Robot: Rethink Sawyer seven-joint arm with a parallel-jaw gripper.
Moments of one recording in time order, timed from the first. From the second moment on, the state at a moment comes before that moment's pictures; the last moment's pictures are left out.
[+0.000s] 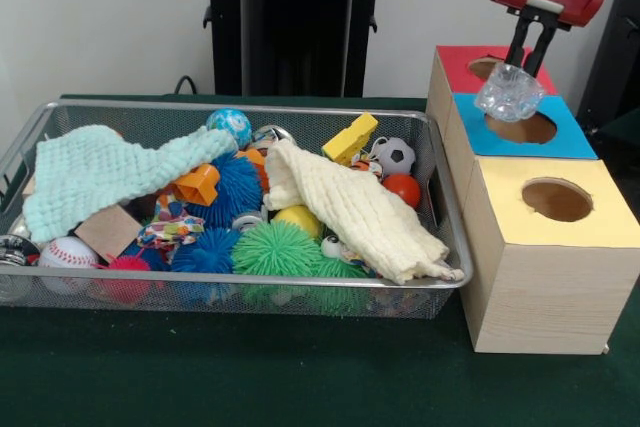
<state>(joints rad) 0.55 -0.58 -0.57 1.73 0.45 0.28 1.76</state>
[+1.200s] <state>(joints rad) 0.57 -0.52 -0.57 1.73 0.48 0.26 1.76</state>
